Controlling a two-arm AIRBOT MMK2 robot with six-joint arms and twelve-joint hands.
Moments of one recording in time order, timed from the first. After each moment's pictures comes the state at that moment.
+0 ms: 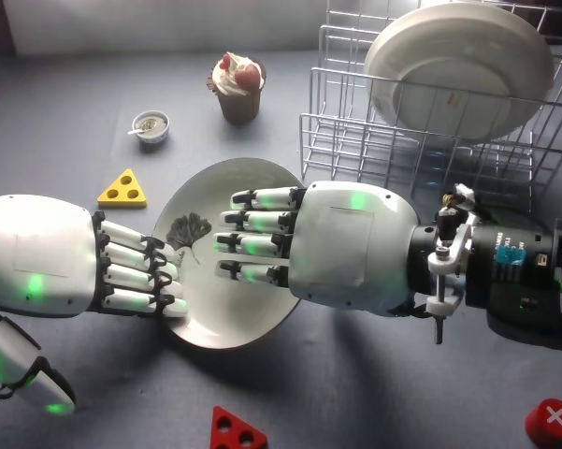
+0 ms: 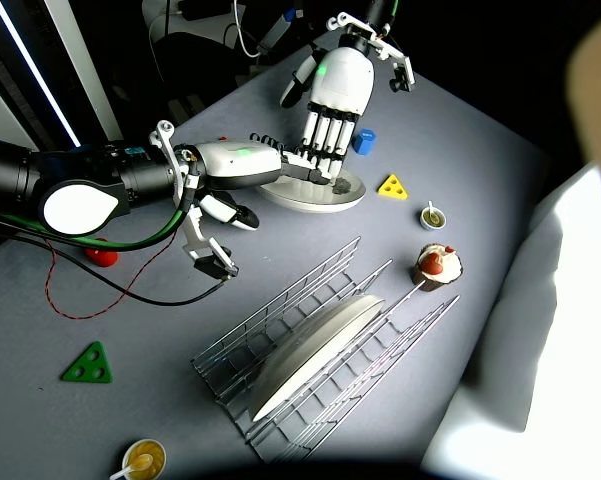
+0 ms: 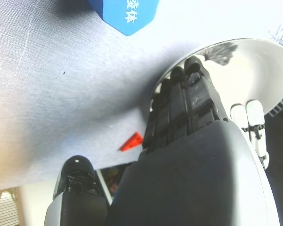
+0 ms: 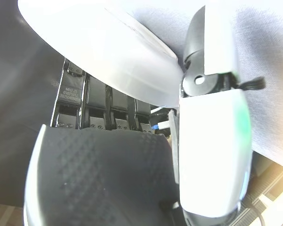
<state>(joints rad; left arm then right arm) 0.62 -0.99 1.41 1.64 -0.82 0.05 -0.53 -1.33 1.19 -0.49 0.53 -1.30</state>
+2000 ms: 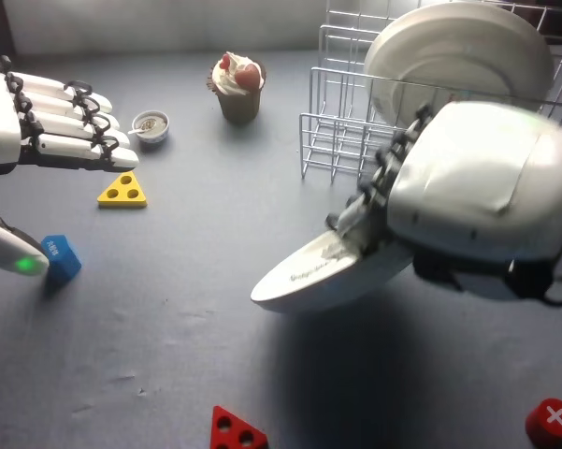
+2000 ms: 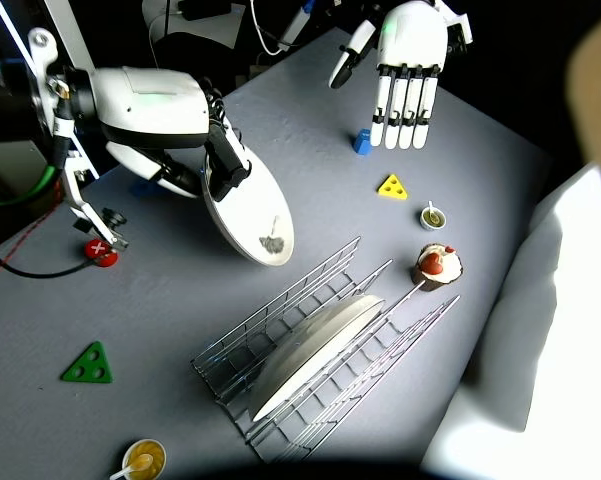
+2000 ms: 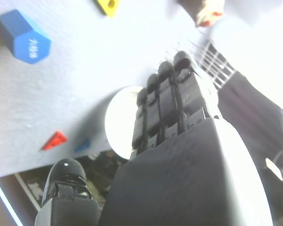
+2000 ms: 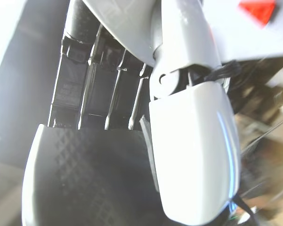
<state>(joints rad) 0.51 -0.94 1.61 1.30 -0.96 0.05 -0.39 -0.88 0.75 -0.14 0.37 -1.12</state>
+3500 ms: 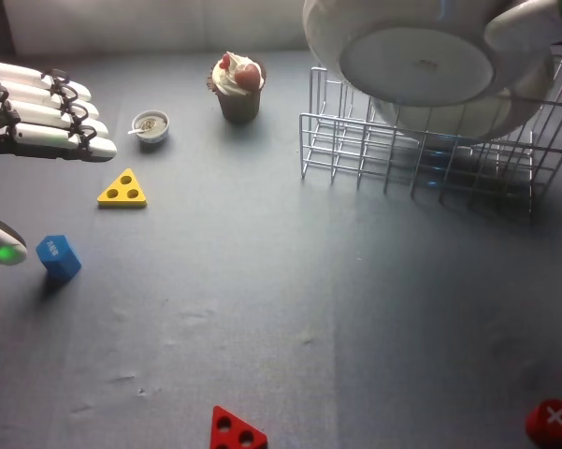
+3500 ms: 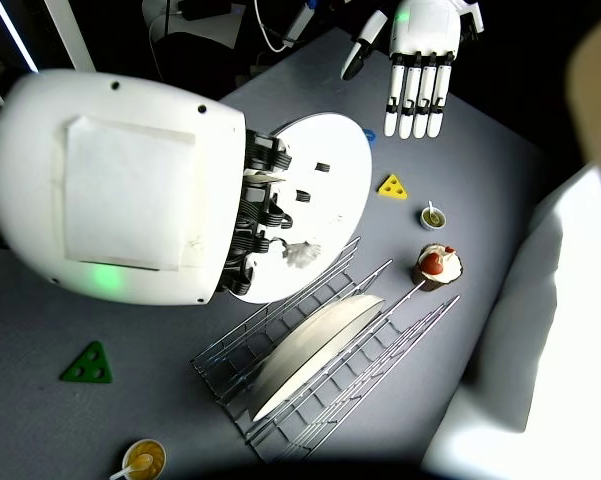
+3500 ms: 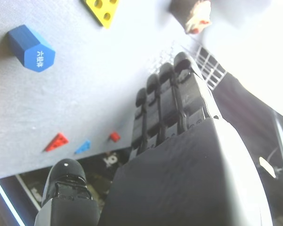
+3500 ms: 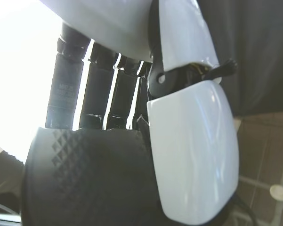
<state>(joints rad) 0.50 -0.93 1.66 1.29 -0.99 0.05 0.00 -0.80 1.03 -0.79 0.09 0.63</state>
